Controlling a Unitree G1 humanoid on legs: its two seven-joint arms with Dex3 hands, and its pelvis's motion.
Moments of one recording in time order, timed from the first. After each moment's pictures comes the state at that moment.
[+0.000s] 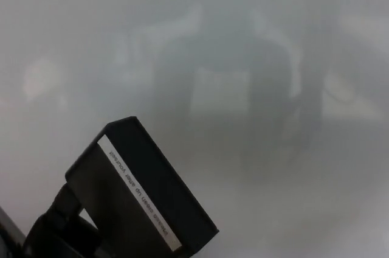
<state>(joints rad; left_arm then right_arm) 0.12 -0.05 0.56 -0.17 -0.91 0.96 -1.31 -0.08 -0.15 0.06 1.29 -0.23 -0.65 -0.13</state>
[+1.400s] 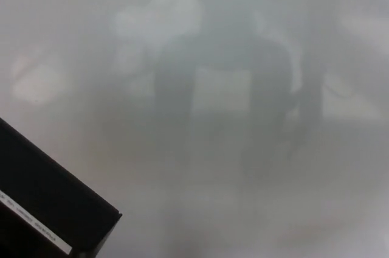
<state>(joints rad) 0.21 0.06 0.60 -0.08 -1.24 0.83 -1.32 -0.01 -0.16 0.09 1.30 -0.25 -0.64 -0.15</state>
